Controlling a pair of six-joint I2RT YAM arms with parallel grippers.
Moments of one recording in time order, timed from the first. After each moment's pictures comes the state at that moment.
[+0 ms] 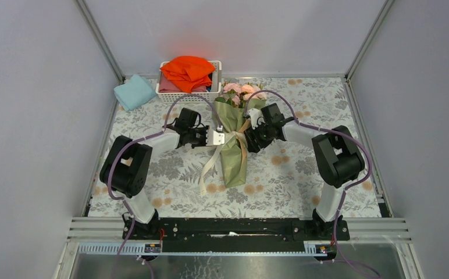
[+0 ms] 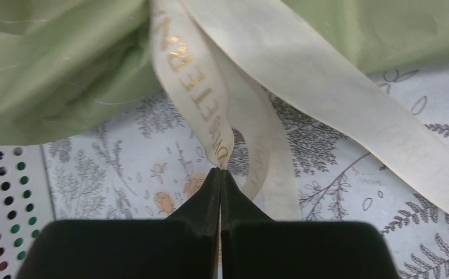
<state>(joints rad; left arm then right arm) -0.36 1.73 0.94 -0.15 0.49 1.18 0.44 1.86 1.11 -0.29 -0.39 -0.23</state>
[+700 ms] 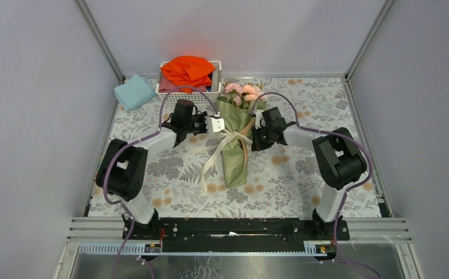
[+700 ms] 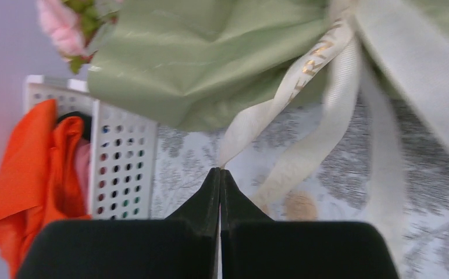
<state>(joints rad) -0.34 1.67 0.97 0.05 0.47 1.06 0.45 1.84 1.05 -0.20 -0.30 0.09</state>
